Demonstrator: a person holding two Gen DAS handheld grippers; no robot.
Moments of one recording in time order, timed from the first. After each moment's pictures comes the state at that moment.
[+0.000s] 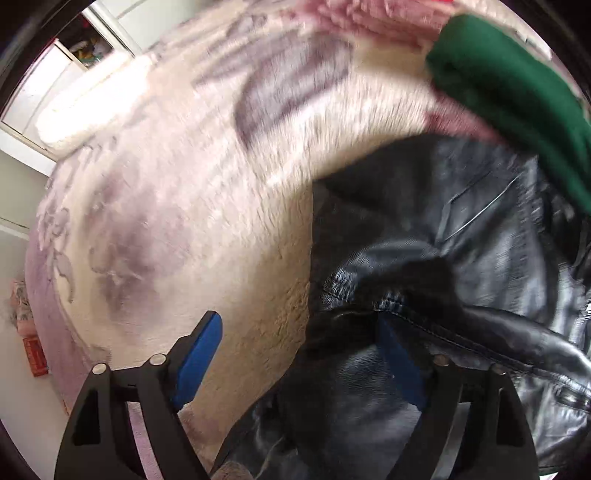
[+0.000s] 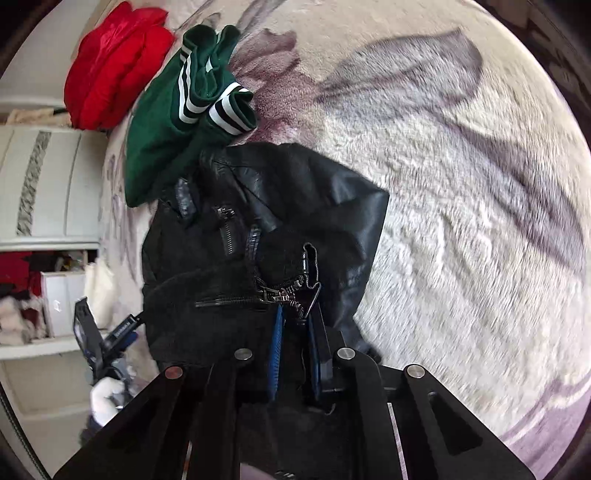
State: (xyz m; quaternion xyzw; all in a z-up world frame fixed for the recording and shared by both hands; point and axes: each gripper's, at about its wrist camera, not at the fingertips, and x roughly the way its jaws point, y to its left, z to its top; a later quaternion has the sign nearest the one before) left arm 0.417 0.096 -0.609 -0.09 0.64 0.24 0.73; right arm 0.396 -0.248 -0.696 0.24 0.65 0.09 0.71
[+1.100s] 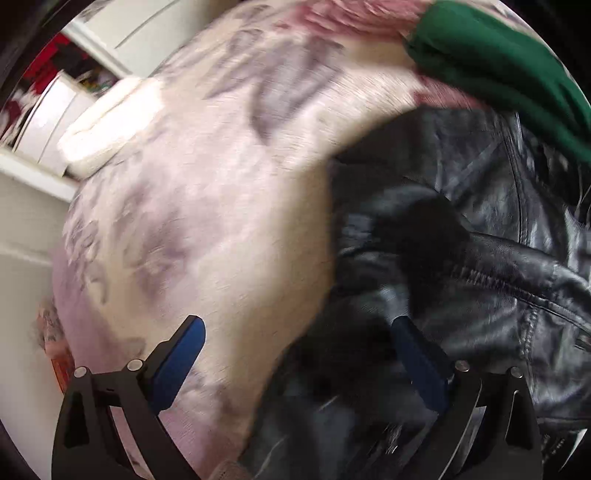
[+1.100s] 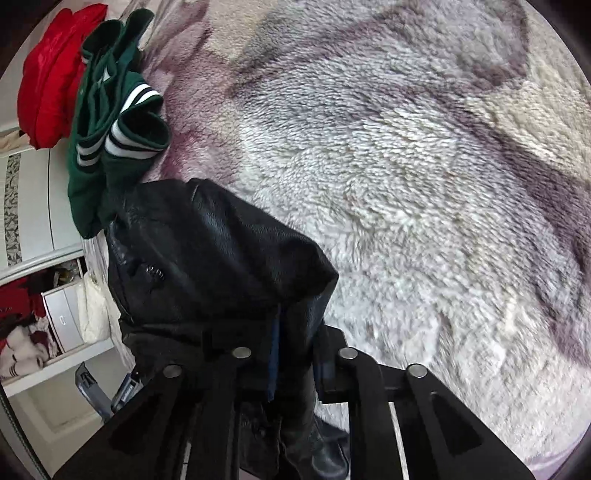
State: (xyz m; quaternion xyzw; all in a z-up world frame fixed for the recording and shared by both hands) left arm 0.369 0.075 -0.568 -0.02 0.62 0.26 0.74; right arm 0.431 -0.324 -0.747 0.29 0.72 0.09 0.63
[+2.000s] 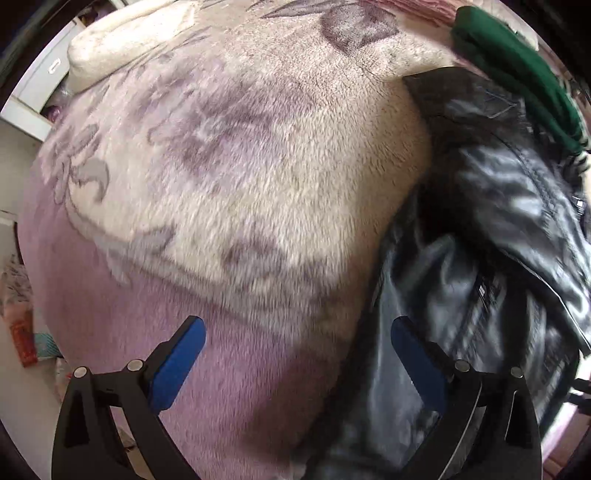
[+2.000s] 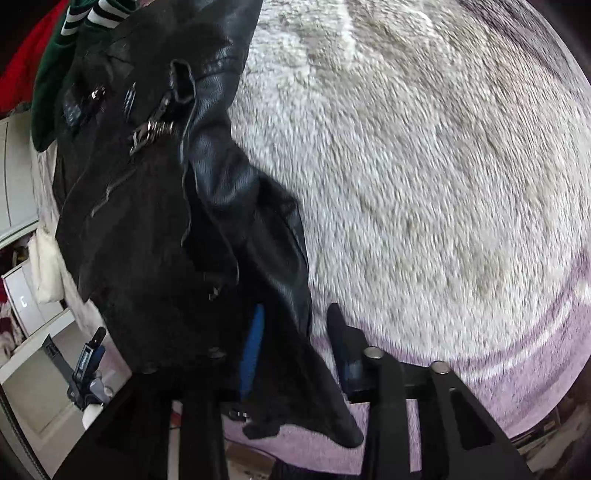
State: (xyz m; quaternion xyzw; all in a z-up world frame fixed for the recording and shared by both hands) left arm 0.246 0.148 -0.589 -0.14 0.66 0.18 0.72; right arm 0.244 -0.308 -0.732 0.26 0.79 0.05 0.55
